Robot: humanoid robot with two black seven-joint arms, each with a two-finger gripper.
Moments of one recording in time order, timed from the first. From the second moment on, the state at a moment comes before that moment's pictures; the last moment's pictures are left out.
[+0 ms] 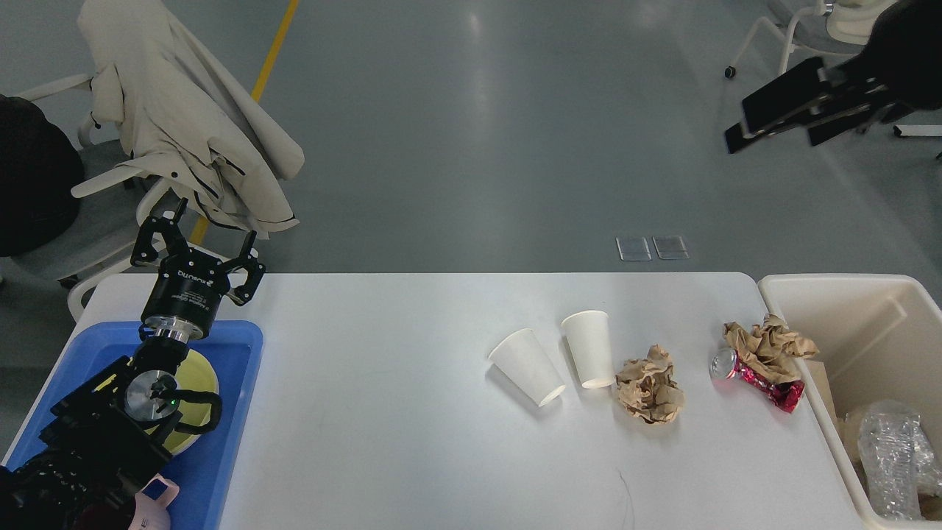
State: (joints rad) left arm -0.65 0.22 -0.83 -0.31 -0.11 -0.70 -0.45; right arm 2.40 -0.55 -1.27 1.31 -0.59 0.67 0.43
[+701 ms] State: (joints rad) left arm -0.65 0.22 -0.83 -0.31 -0.11 -0.70 -0.45; right arm 1.43 -0.16 -1.11 0.99 -0.41 -0.06 0.30
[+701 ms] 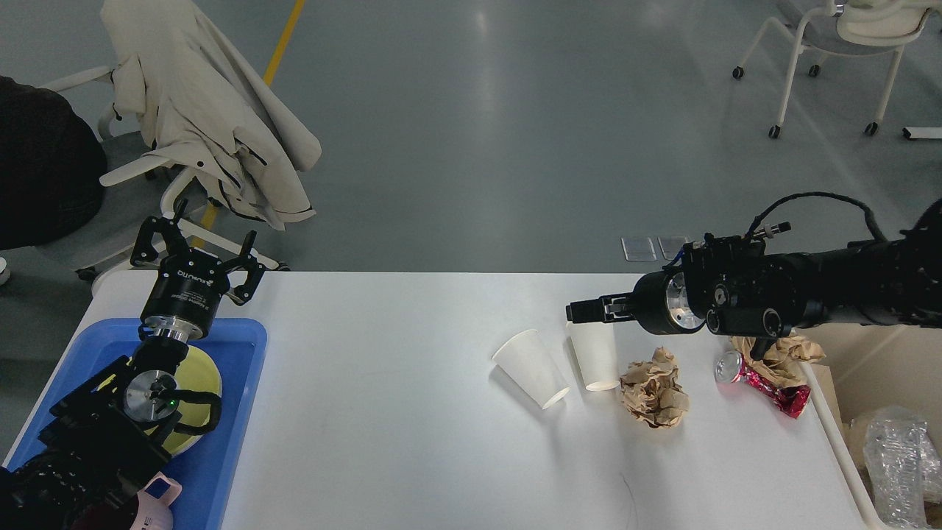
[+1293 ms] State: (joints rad) left arm -0.65 0.22 -0.83 -0.31 -0.11 -0.70 -0.45; right arm 1.16 -0.11 -0.97 0.75 -0.44 -0.11 0.08
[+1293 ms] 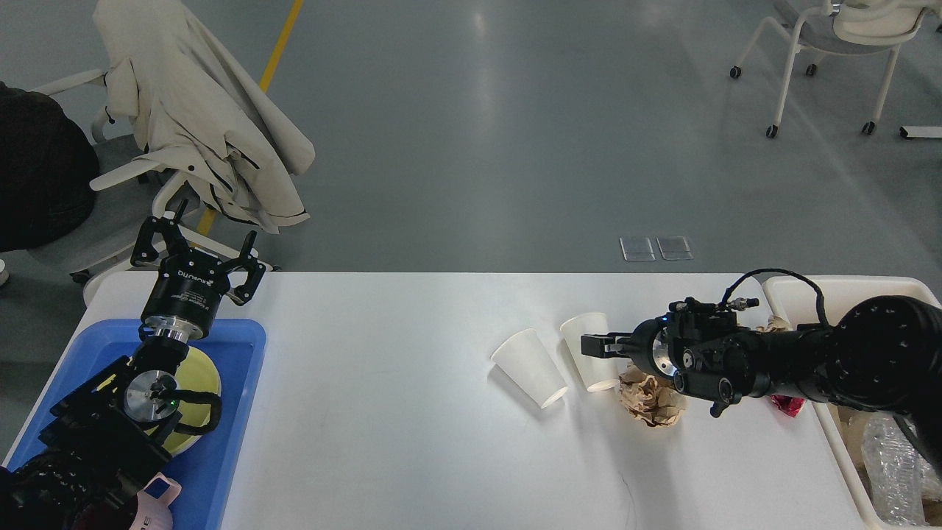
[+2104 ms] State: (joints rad) left arm -0.65 0.22 -0.83 -0.31 -0.11 -0.70 -0.45; right arm 1.07 -0.11 -0.85 0.75 -0.43 -0.16 0.08
